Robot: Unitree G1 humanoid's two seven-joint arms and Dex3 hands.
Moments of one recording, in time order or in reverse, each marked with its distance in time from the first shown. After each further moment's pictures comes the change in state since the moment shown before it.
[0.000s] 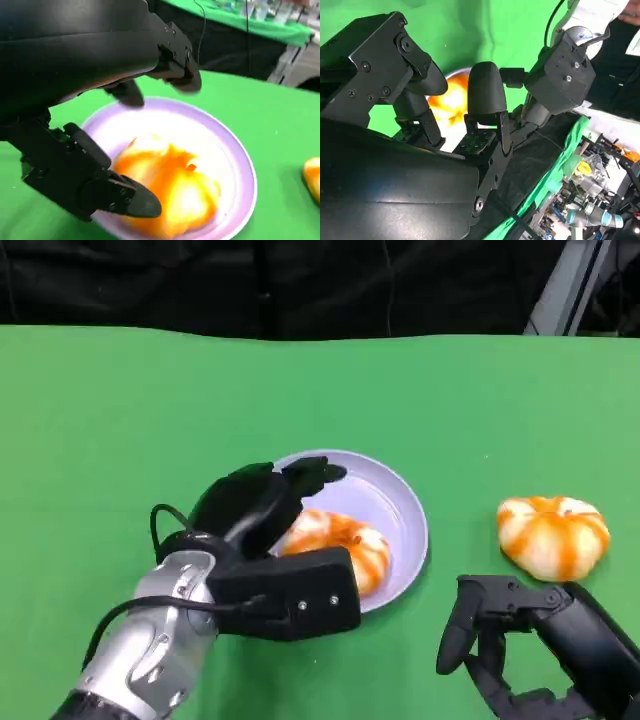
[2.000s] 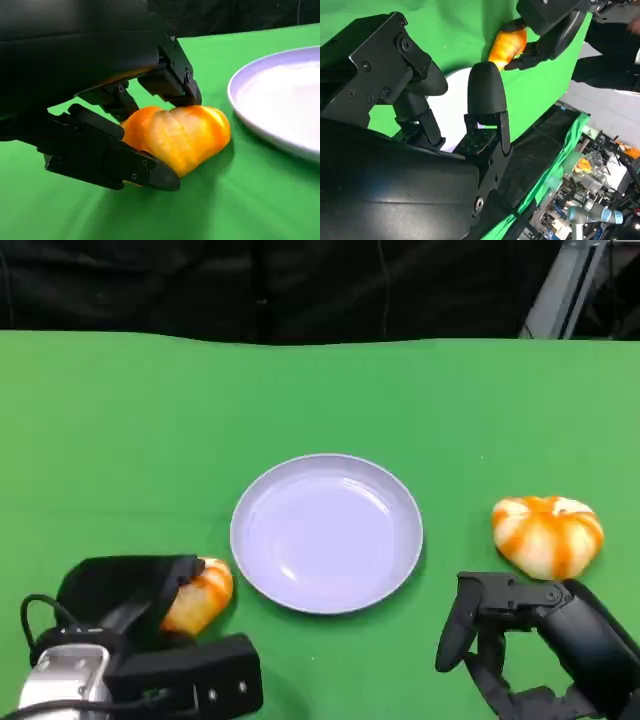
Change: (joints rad) left arm 0.322 0.126 0.179 -0.145 0.262 0.087 0.045; right arm 0.001 0.005 -0.001 -0.023 0.005 0.034 0.006
